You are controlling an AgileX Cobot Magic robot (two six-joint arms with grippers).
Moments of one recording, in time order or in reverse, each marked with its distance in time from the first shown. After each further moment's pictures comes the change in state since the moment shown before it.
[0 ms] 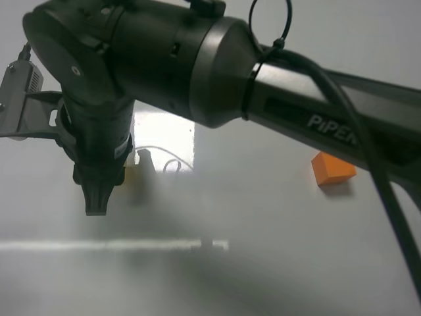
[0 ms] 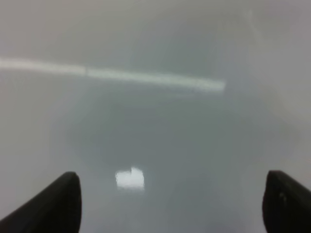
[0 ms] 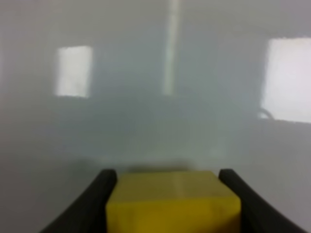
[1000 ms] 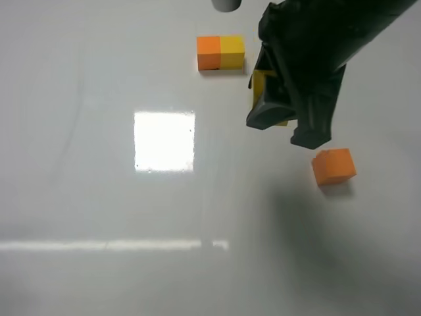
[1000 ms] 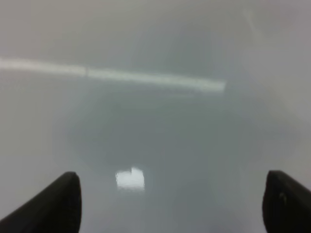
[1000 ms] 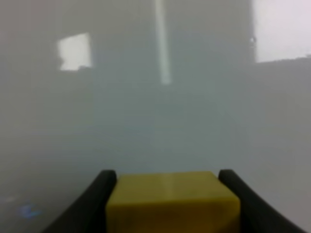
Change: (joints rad) left arm 0.000 0.000 0.000 0.000 0.000 0.001; right arm -0.219 -0.661 0.474 0.096 0.108 -0.073
